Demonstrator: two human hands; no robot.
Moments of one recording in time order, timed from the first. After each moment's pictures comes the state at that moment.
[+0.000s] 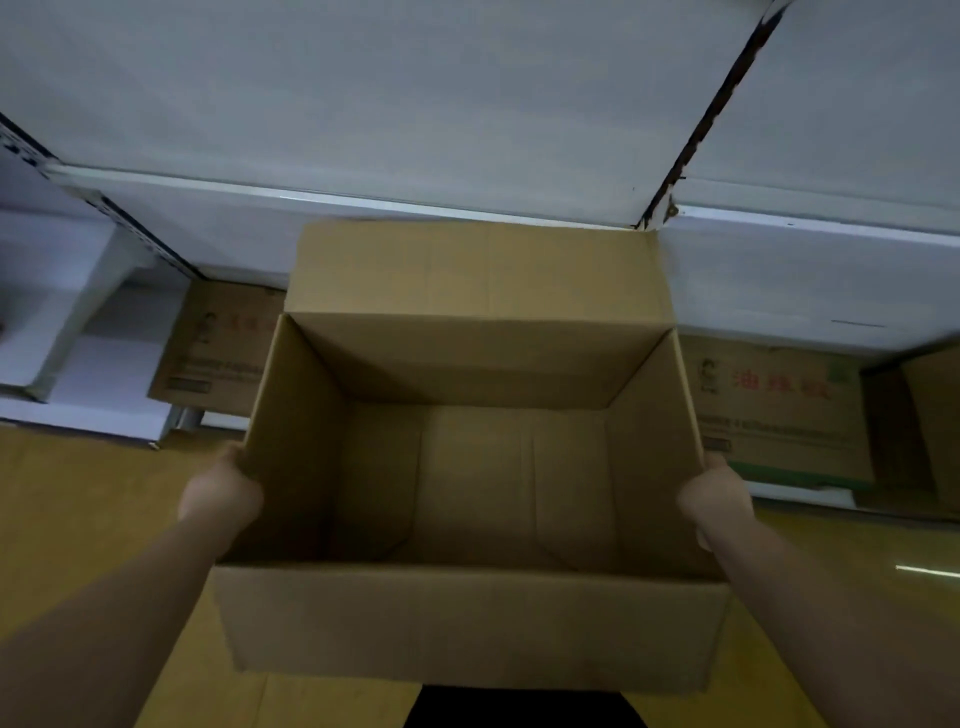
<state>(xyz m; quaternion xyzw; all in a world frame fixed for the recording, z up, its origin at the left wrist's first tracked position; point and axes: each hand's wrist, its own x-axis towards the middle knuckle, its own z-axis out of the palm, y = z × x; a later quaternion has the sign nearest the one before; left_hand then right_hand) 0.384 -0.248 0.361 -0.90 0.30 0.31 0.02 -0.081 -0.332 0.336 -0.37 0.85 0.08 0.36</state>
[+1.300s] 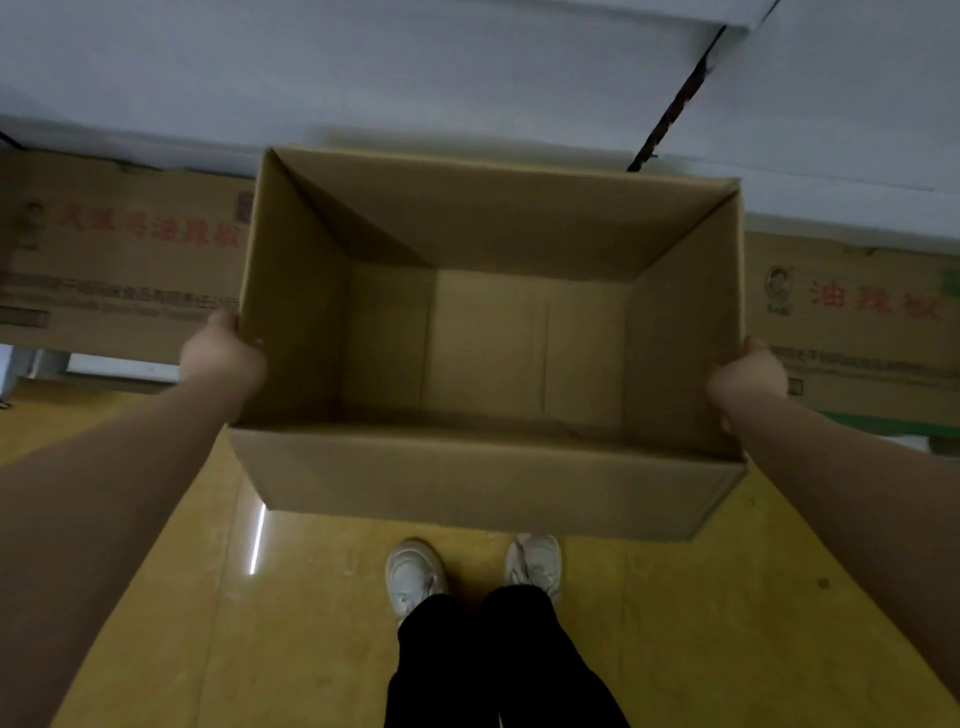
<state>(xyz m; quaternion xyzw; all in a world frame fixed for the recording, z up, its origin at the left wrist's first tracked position) 0.354 -0.369 0.144 -0.90 0.34 0.29 -0.02 -0.103 -0.425 0.139 -0.35 0.89 0.00 0.29</state>
